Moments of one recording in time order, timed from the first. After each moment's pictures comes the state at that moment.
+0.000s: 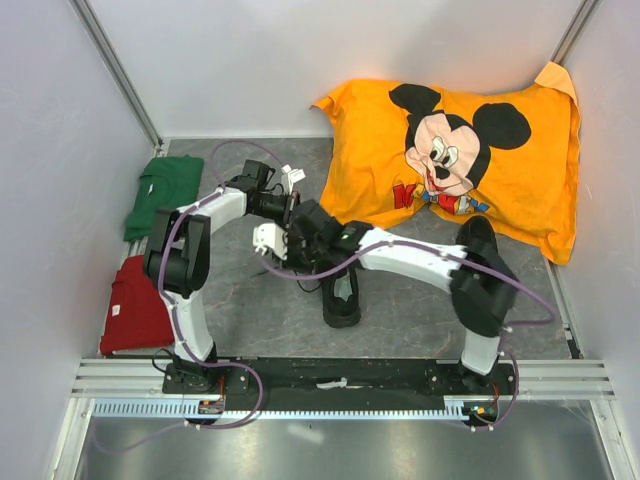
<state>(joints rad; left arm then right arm) -0.26 1.97 1.32 -0.44 1.02 -0.04 0.97 1.86 1.39 -0.29 -0.37 -0.52</state>
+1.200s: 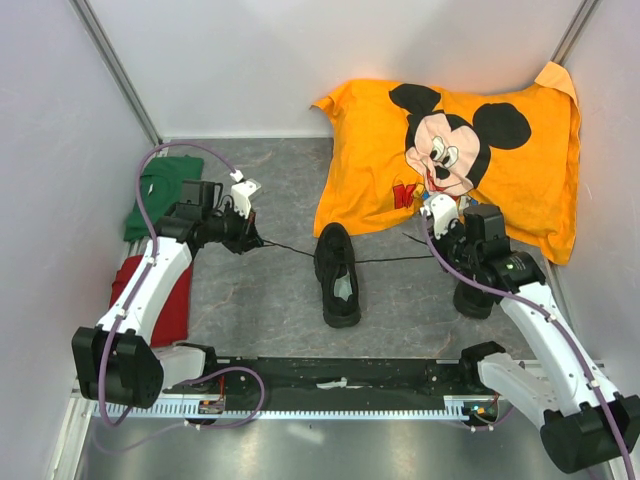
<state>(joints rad) -0.15 1.22 1.00 -0.66 0.58 0.31 0.27 0.91 0.85 -0.65 -0.19 -0.35</state>
